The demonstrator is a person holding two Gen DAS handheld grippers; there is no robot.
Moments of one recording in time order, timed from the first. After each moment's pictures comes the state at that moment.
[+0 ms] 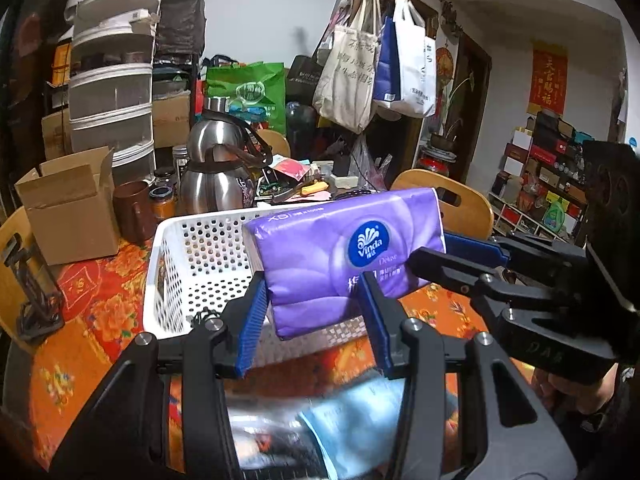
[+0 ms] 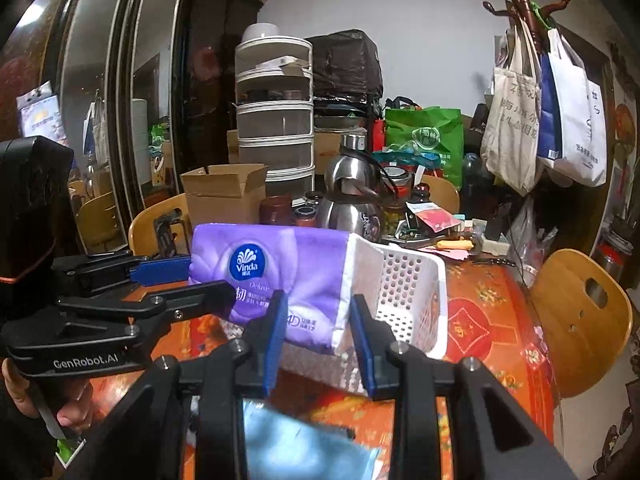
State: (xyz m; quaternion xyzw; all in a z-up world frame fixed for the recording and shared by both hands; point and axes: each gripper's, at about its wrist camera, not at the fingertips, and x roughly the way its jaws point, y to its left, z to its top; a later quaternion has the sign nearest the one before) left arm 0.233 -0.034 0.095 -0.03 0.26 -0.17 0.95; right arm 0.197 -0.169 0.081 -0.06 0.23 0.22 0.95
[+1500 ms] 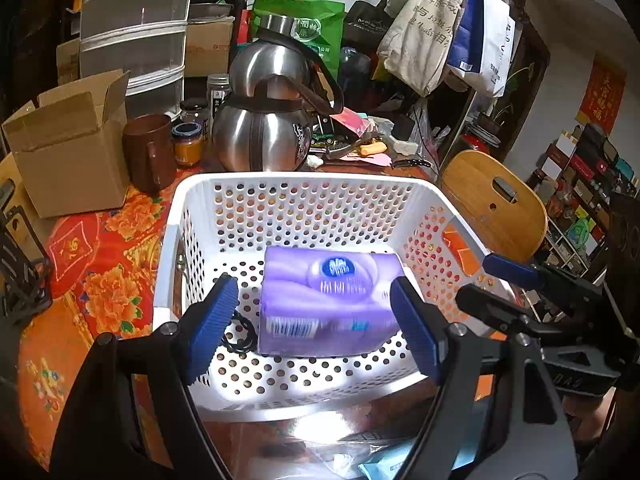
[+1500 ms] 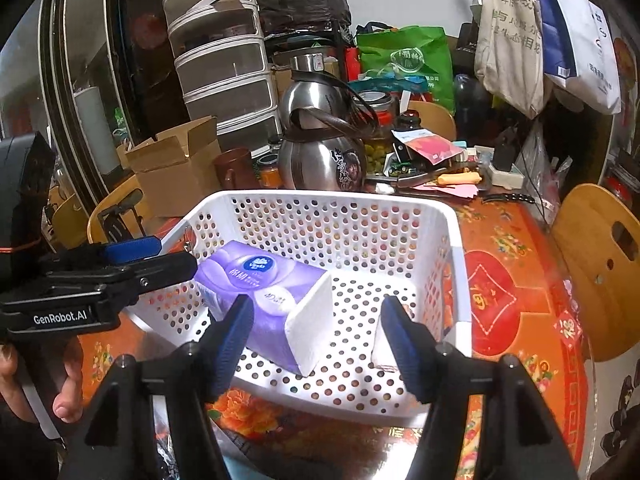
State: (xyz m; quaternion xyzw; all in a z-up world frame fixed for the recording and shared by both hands) left arm 0.367 0.010 0.033 -0.08 0.37 -0.12 0.92; right arm 0.315 -0.171 0.031 -0.01 0.35 0.19 0.92
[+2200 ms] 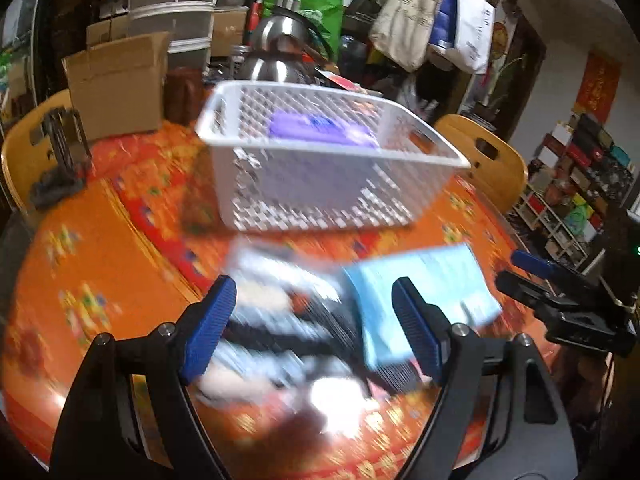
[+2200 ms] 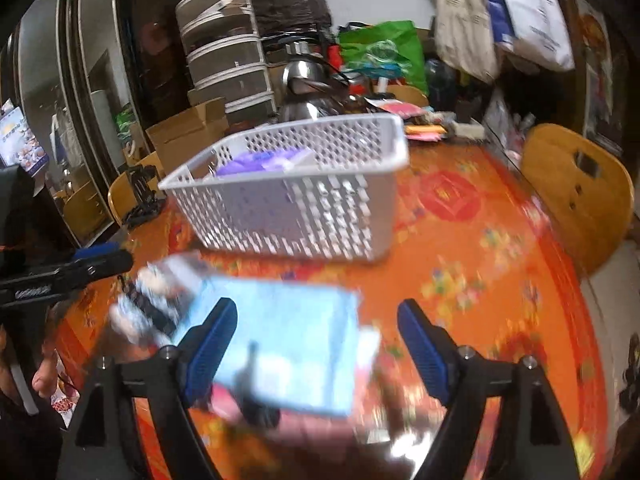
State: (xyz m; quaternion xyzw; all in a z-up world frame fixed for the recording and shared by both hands) left arm 0.160 0.006 -0.025 -0.07 0.37 -0.11 0.92; right arm 0.142 -0.231 -0.029 0.02 0.34 0.17 0.92
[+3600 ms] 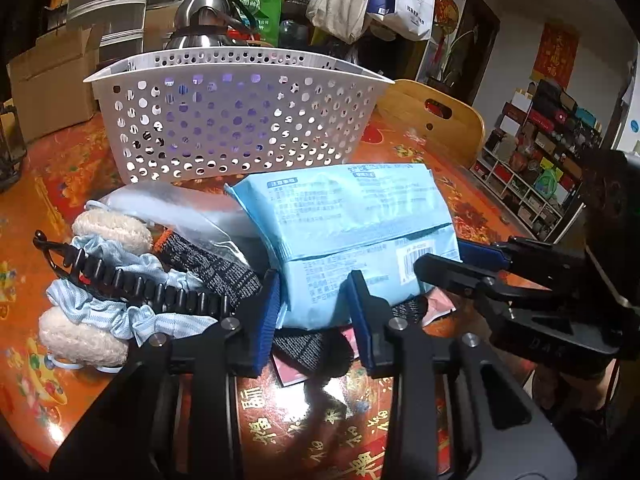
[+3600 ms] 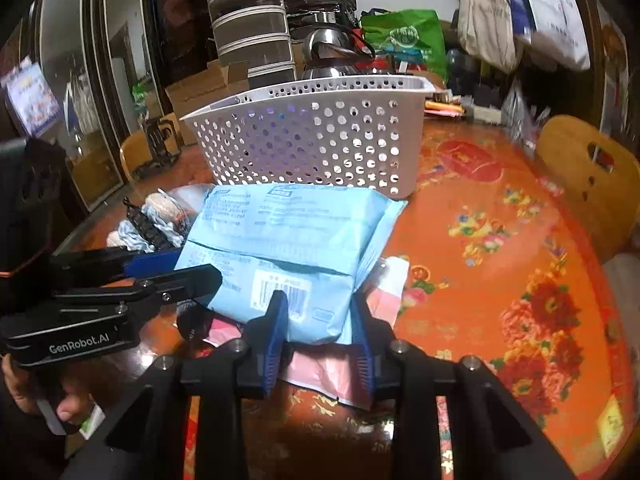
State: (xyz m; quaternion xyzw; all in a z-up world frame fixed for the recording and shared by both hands) left arm 0.152 -0.072 -0.089 -0.05 0.36 -0.19 0.91; right arm 0.115 -0.211 -0.073 -0.02 0.36 0.20 0.91
